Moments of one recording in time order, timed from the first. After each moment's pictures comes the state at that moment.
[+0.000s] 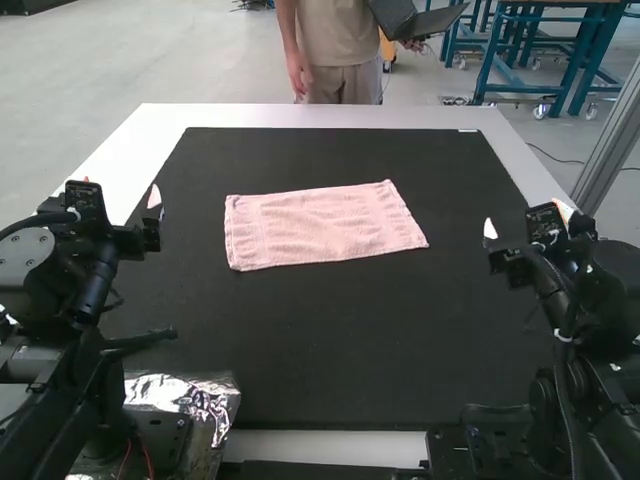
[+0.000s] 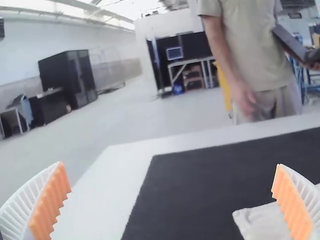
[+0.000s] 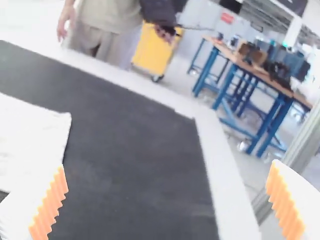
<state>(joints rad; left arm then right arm) 0.03 0.01 0.01 0.22 -0.08 0.23 0.08 0.01 0.01 0.09 0.01 -0.48</state>
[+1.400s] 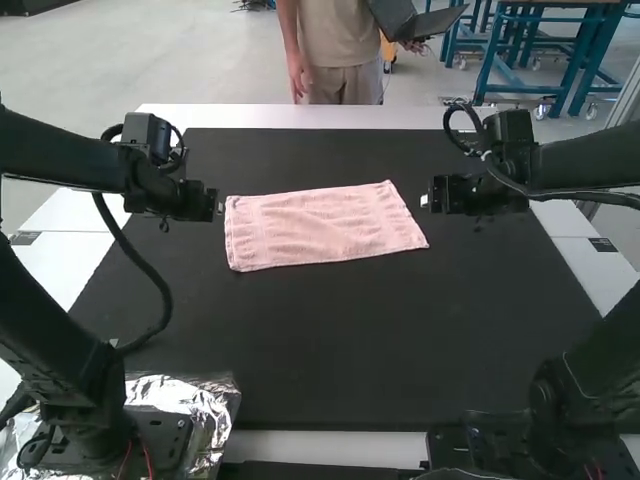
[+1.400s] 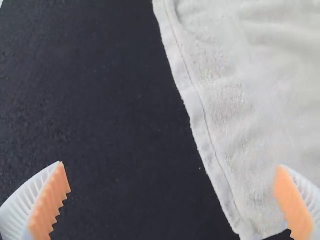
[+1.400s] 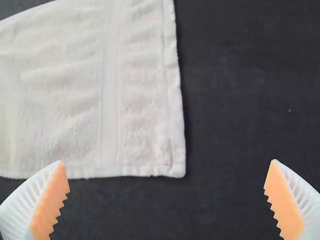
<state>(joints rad) -0.02 1.44 0.80 -0.15 0.03 -0.01 0.16 1.50 0.85 -0.10 -0.15 0.00</state>
